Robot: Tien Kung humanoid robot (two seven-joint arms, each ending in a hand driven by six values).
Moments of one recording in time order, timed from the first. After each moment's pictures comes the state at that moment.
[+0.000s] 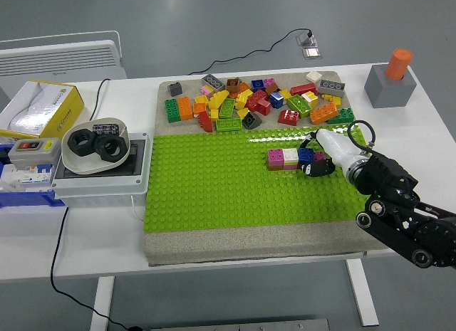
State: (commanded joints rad) left arm -0.10 0.14 -1.23 -0.32 0.51 0.03 0.54; right arm 0.56 -0.30 0.66 1.20 -1.73 -0.15 -0.39
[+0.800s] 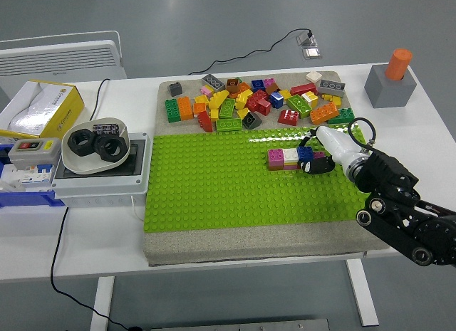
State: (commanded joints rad) left arm -0.11 0.14 -1.23 -0.32 0.51 0.03 0.55; right arm 0.56 -0.30 0.67 1.20 -1.72 -0.15 -0.39
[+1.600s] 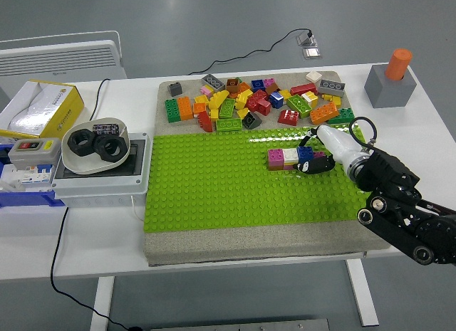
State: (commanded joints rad) left arm -0.10 0.14 -1.23 -0.33 0.52 0.03 0.55; right arm 0.57 -0.30 0.67 1.21 -1.71 -0.15 -0.38
